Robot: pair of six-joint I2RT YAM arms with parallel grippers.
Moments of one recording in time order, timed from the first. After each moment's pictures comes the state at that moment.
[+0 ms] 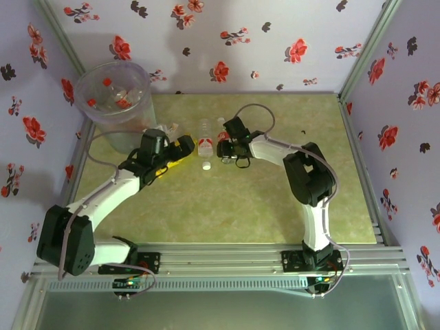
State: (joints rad) left arm -0.46 1.30 0.83 -0.11 0.02 -0.77; right arm 0.60 2.02 1.39 -0.38 -0.02 0.52
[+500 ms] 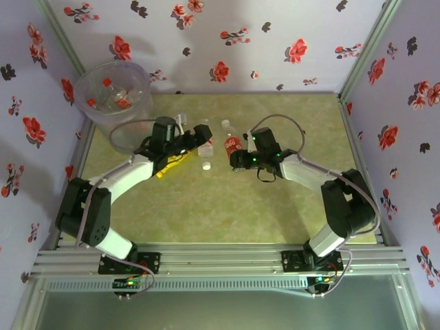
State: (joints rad) left arm -0.48 1.55 0.98 0.11 0.36 -0.86; right arm 0.51 1.58 0.92 -0.14 -0.30 0.42
